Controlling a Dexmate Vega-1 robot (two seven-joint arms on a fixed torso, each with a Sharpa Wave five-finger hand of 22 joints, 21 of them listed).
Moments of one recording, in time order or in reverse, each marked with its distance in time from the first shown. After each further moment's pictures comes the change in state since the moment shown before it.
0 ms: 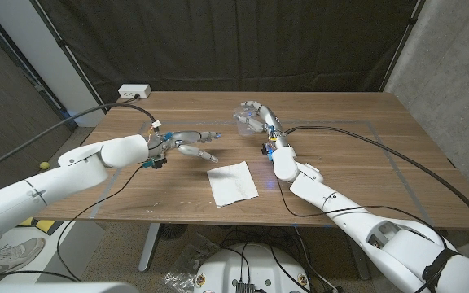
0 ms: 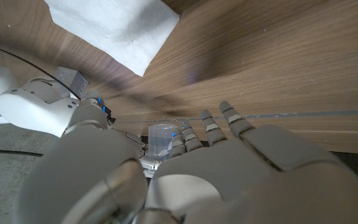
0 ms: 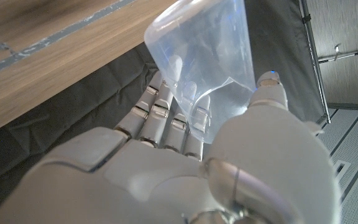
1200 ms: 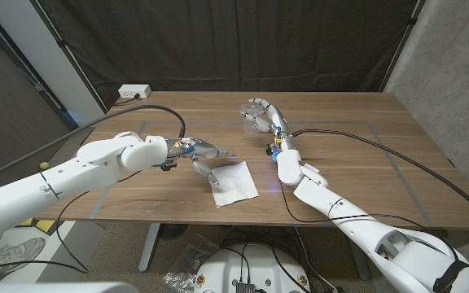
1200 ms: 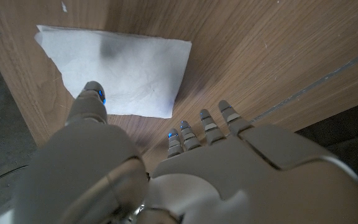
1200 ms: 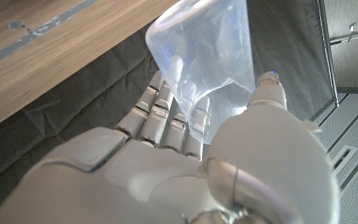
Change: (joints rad) left arm -0.100 -0.003 0.136 -0.129 0.416 -0.033 -0.135; left_hand 0.062 0.001 -0.003 -0.014 0.022 0.000 -0.032 0.000 0.000 0.000 -0.007 0.000 0.000 -0.008 0.000 0.000 0.009 0.000 0.000 0.000 0.000; right arm -0.054 -0.037 0.017 -0.095 0.017 -0.019 -0.058; right_hand 0.011 0.011 -0.021 0.013 0.000 0.000 0.000 0.000 0.000 0.013 0.005 -0.007 0.009 -0.004 -0.003 0.003 0.019 -0.004 -0.004 0.021 0.018
